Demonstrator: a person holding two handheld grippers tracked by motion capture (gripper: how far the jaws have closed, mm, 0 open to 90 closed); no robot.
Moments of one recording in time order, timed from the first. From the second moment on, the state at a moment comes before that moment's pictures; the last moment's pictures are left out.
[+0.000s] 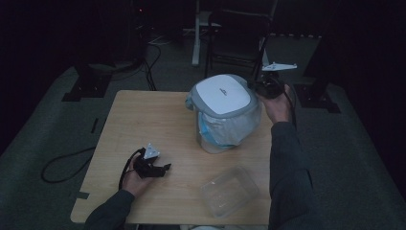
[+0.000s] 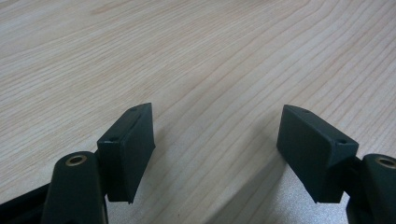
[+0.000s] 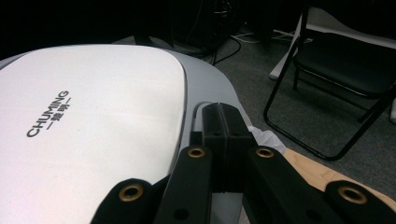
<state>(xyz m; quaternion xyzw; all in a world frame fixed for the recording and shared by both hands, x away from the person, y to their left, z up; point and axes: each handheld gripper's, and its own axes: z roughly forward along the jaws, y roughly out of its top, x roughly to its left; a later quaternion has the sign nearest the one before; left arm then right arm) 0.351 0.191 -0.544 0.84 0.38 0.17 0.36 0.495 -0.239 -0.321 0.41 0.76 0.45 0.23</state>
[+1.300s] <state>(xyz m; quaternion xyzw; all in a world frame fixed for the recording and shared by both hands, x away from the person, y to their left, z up) 0.351 0.190 -0.544 0.84 0.38 0.17 0.36 0.453 -0.299 -0.344 0.44 0.72 0.46 0.28</state>
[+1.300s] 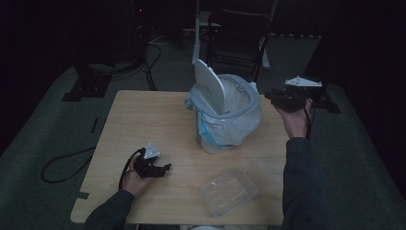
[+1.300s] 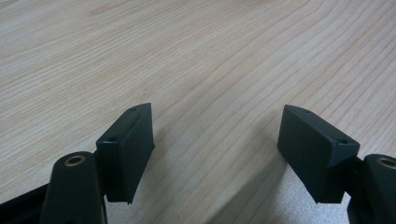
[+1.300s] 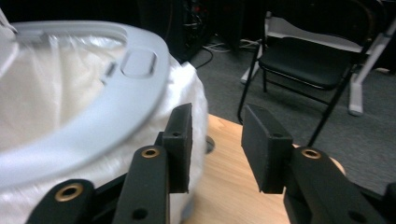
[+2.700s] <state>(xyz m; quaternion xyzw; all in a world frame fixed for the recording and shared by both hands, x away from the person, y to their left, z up) 0.325 0.131 -0.492 0.84 0.25 0.06 0.48 0.430 -0.297 -0.496 0.48 0.77 0.35 0.23</state>
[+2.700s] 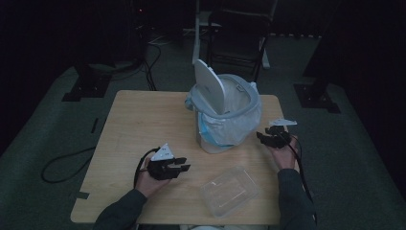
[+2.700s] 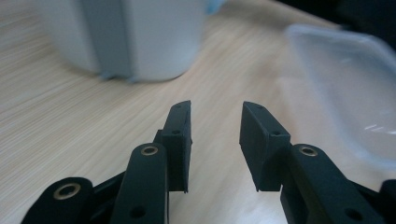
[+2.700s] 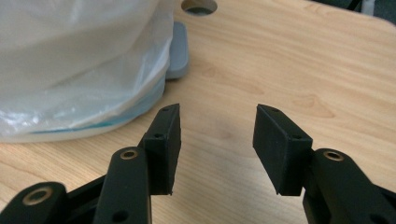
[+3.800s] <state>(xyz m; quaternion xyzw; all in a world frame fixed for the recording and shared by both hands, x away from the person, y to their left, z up) 0.347 0.116 -0.514 0.85 0.26 0.02 0.46 0.425 -0.304 -0.525 0.50 0.78 0.32 0.23</state>
